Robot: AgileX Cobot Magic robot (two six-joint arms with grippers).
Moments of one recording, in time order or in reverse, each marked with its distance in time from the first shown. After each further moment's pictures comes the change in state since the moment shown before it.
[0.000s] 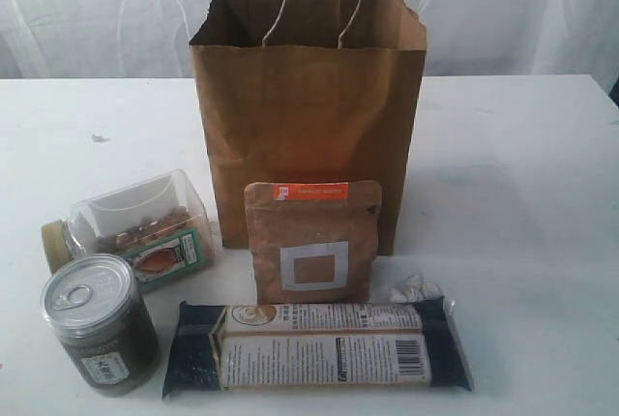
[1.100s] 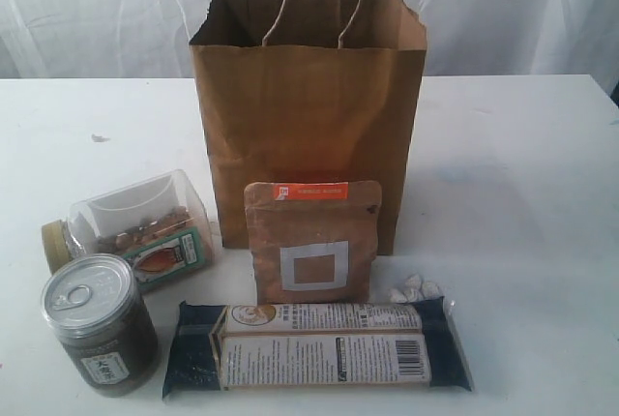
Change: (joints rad) left arm 0.000 0.000 0.000 0.000 0.000 0.000; right arm 0.013 0.352 -0.718 0.168 1.186 0.006
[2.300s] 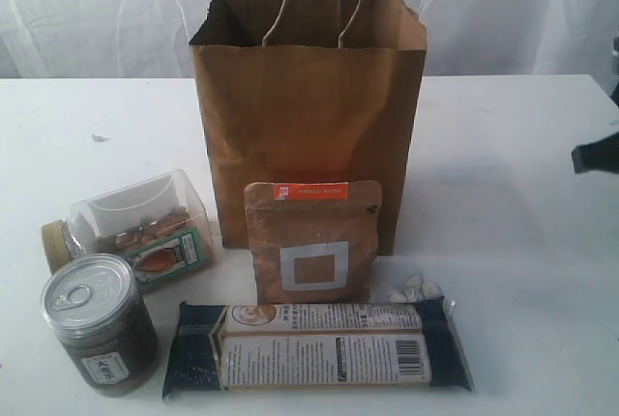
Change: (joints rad) left arm 0.000 0.000 0.000 0.000 0.000 0.000; right arm 0.012 0.790 -0.057 -0.080 -0.459 -0.120
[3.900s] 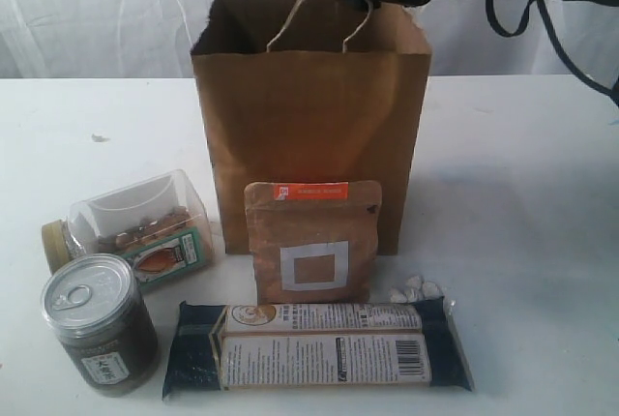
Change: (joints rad) left arm 0.000 0.000 0.000 0.000 0.000 0.000; right arm 0.308 0.200 -0.419 1.685 -0.065 -1.659
